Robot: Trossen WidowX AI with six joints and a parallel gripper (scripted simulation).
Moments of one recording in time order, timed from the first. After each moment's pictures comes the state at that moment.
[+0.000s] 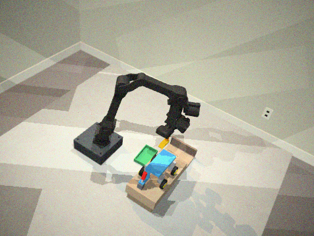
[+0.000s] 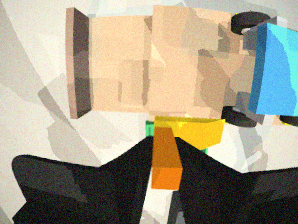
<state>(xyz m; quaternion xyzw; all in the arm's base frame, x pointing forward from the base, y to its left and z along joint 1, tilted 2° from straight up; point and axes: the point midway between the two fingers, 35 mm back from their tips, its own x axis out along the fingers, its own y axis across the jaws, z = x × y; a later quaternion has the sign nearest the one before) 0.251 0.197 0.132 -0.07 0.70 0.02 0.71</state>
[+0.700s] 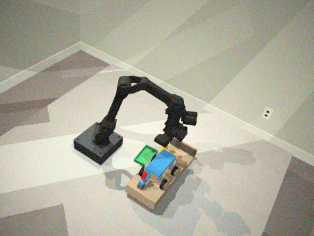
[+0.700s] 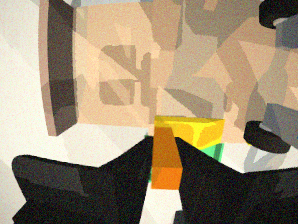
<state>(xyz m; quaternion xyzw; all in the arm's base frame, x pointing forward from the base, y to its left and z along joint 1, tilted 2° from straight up) 0.255 0.195 0.080 -0.07 0.70 0.02 0.71</state>
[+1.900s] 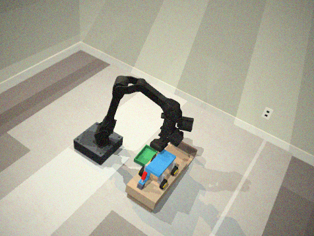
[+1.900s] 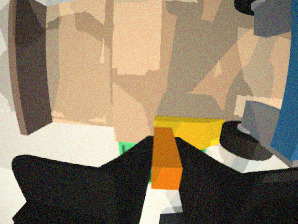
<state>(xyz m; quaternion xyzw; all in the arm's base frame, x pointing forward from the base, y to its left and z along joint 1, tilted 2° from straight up) 0.257 0.162 0.071 -0.07 0.70 0.02 0.71</state>
